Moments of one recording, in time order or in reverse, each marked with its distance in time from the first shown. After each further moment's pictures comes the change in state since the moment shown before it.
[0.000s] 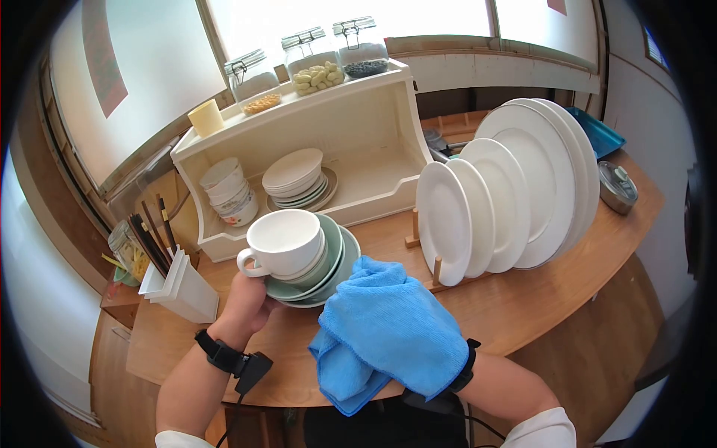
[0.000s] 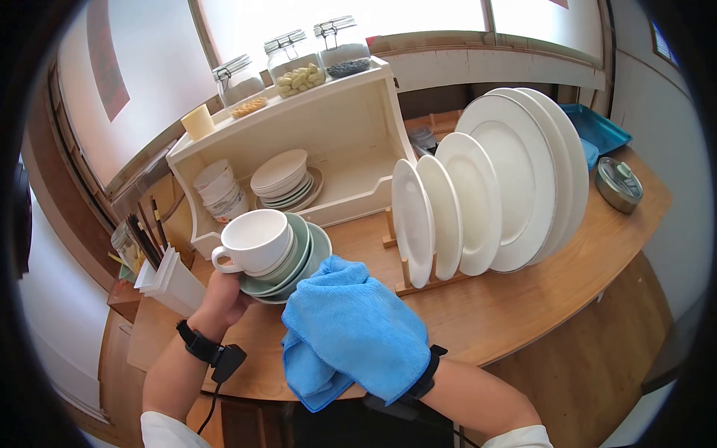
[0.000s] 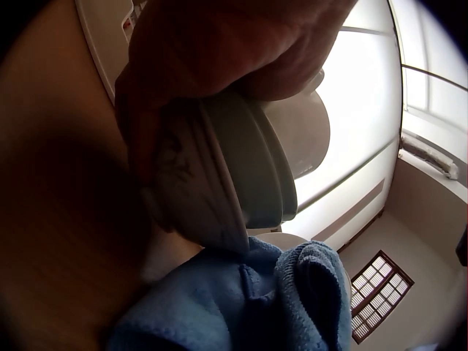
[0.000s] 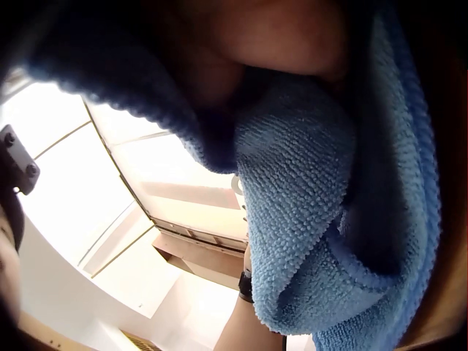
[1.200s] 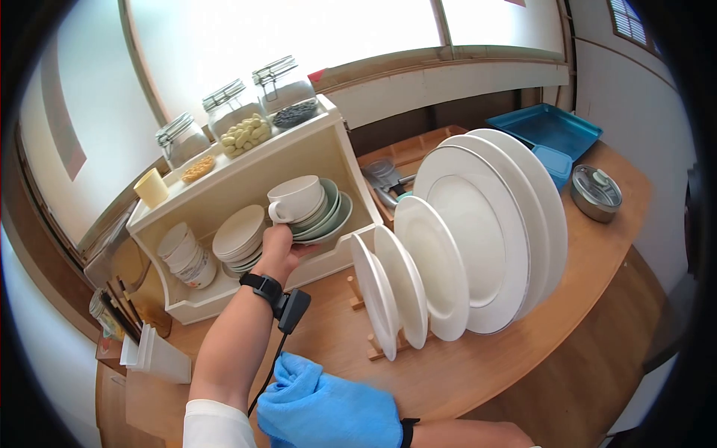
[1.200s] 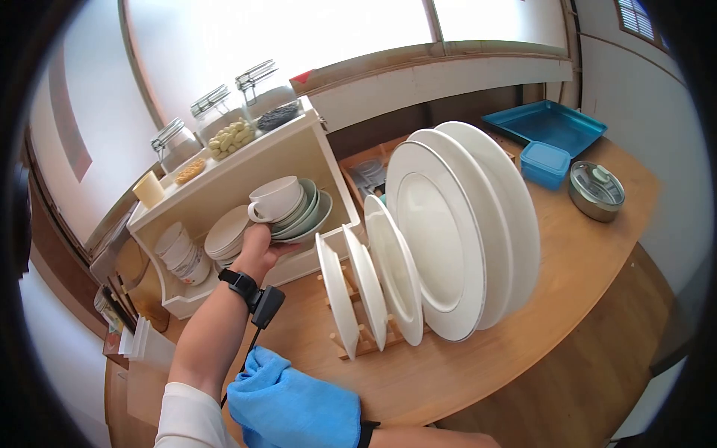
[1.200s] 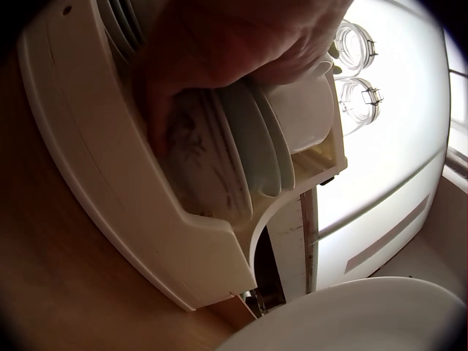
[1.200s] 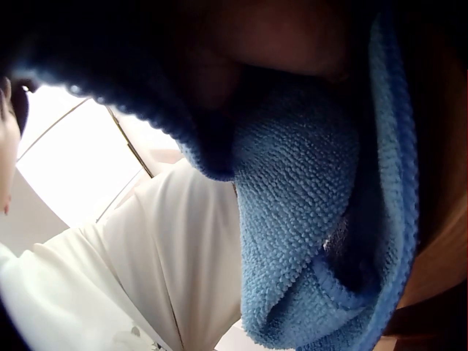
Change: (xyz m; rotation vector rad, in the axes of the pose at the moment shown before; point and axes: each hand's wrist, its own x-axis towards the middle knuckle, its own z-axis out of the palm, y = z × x) left_hand 0.214 0.030 0.154 -0.066 0.032 0.005; right_hand 0.022 -0.019 -0.067 -0.019 -0.179 0.059
